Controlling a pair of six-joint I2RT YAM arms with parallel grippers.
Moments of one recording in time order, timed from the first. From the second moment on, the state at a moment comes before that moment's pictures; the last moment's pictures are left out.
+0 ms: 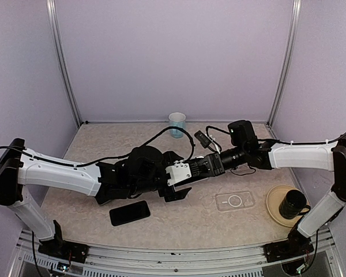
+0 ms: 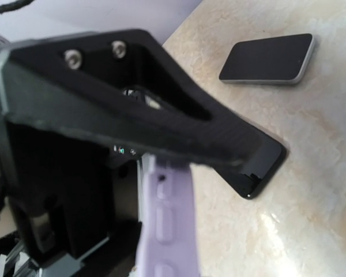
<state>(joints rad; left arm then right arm) -1.16 1.61 1.00 0.16 -0.21 0.60 0.67 1.54 0.94 0.06 -0.98 0.38</state>
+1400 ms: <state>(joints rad) -1.10 1.62 1.04 0.07 -0.21 0.47 0.57 1.39 0.92 0.05 -0.89 0.38</state>
